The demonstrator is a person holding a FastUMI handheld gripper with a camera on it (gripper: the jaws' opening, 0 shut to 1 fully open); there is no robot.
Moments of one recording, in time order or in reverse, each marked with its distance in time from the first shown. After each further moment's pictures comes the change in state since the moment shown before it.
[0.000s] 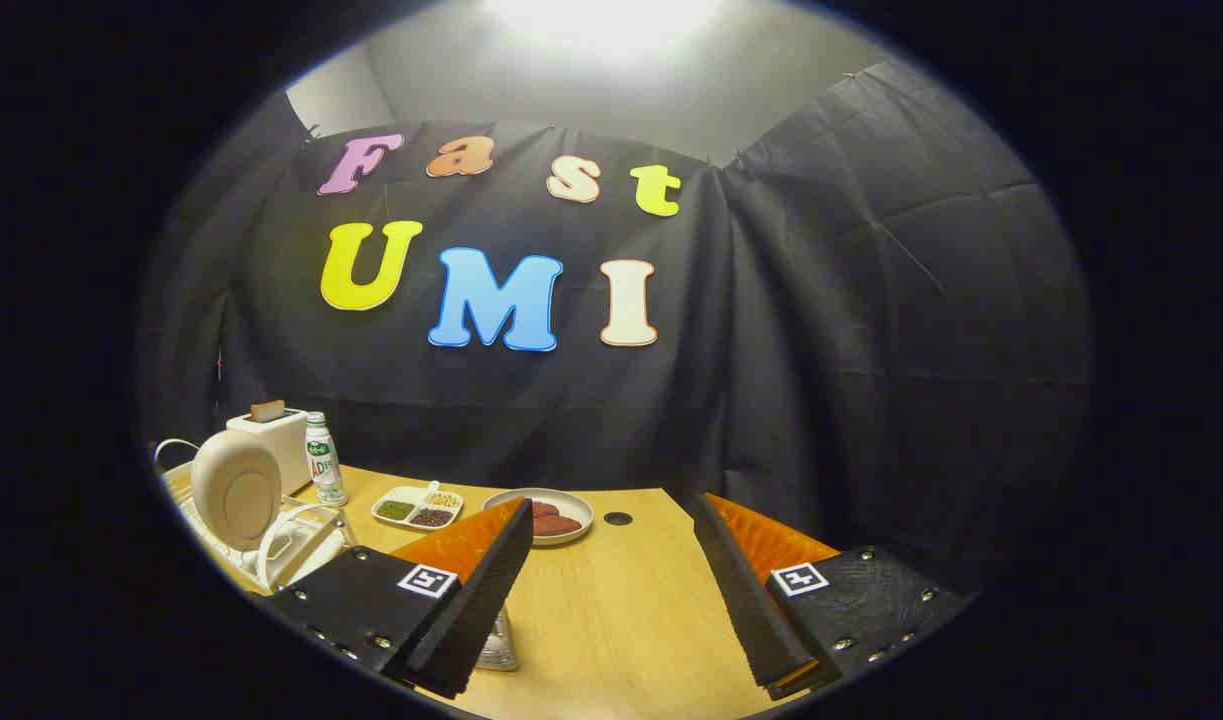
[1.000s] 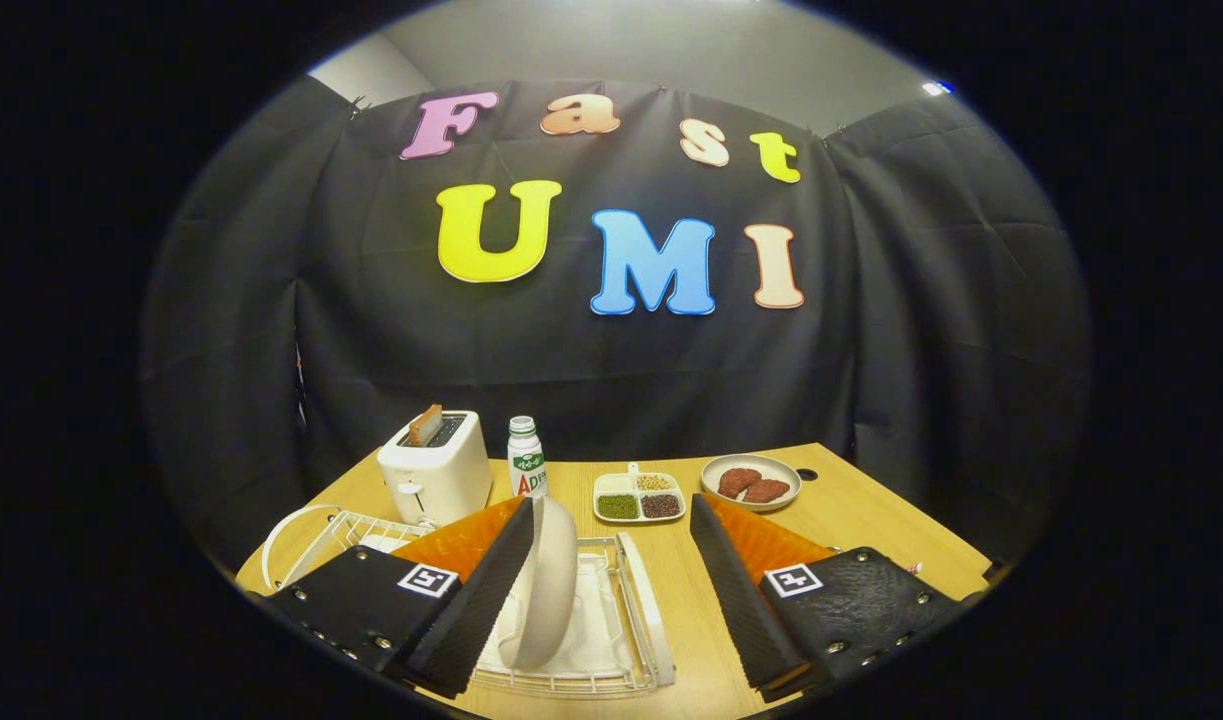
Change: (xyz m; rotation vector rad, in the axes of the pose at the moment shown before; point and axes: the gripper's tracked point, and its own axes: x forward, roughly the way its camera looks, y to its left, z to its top) arm -0.023 0.322 0.023 0.021 0.192 0.170
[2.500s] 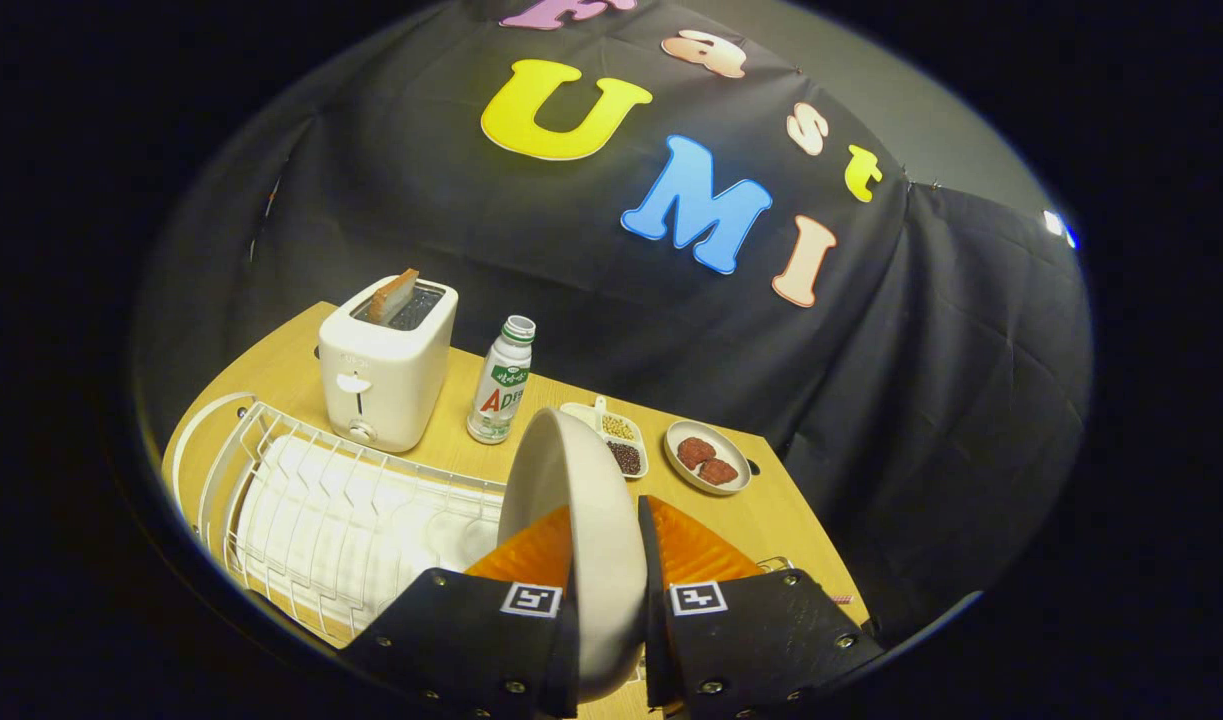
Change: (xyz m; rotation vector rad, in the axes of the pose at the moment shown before) arm 0.032 0.032 -0.009 -0.369 0.249 -0.219
